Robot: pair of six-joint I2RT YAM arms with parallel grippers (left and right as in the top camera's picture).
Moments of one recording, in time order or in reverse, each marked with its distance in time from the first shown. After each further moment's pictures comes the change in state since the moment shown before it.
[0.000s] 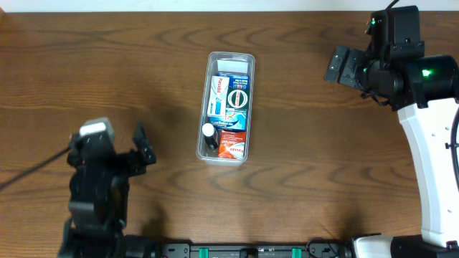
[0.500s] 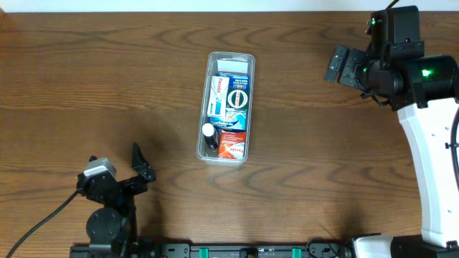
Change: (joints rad) left arm 0.076 -0.468 -0.456 0.202 0.000 0.000; right arm 0.000 0.000 0.000 0.000 0.000 0.000
